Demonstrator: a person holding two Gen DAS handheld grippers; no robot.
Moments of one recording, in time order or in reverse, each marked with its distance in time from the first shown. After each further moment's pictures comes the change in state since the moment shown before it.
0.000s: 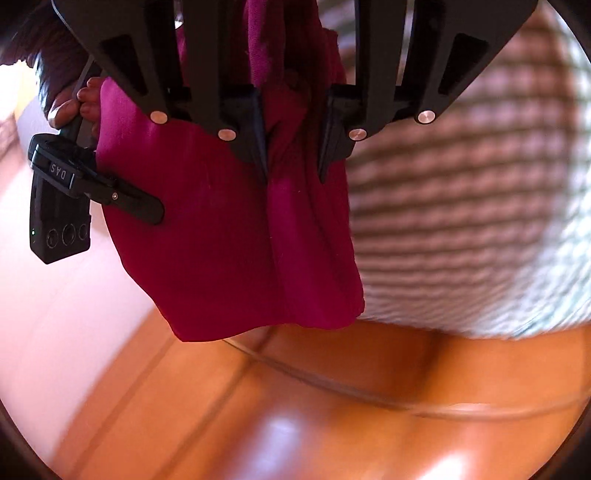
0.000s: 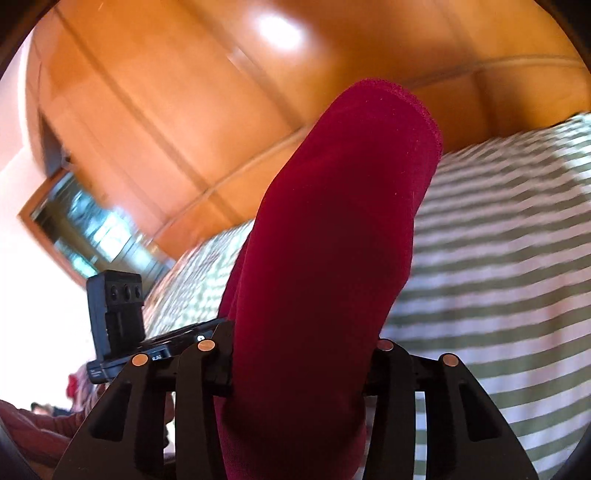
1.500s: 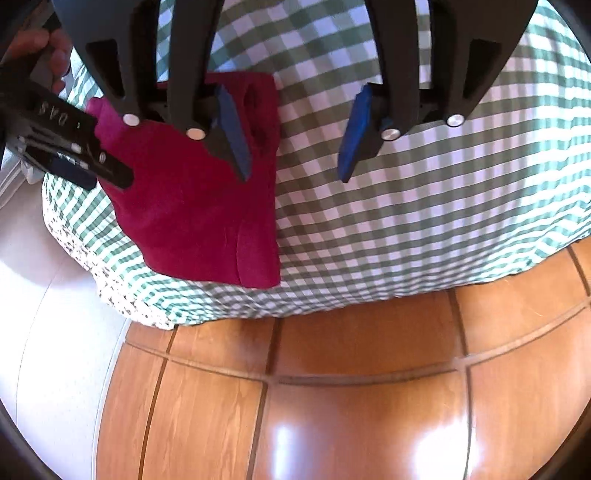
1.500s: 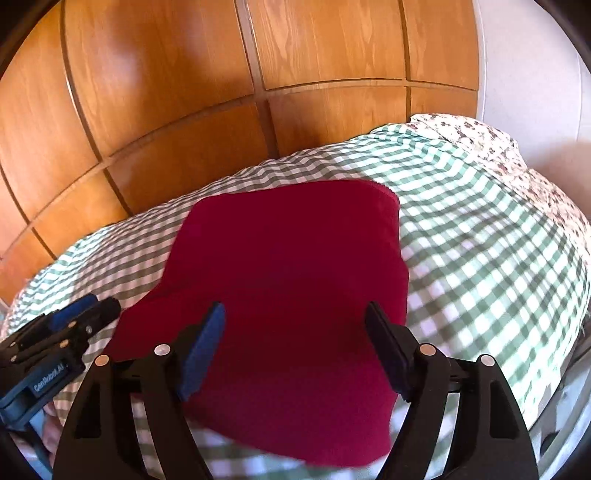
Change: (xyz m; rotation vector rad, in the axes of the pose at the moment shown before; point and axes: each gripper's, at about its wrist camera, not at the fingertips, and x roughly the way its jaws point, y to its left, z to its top) left arm 0.071 -0.099 -0.010 0.172 -0.019 0.337; right arm -0.051 -0.065 -0.034 0.086 -0.119 -0.721
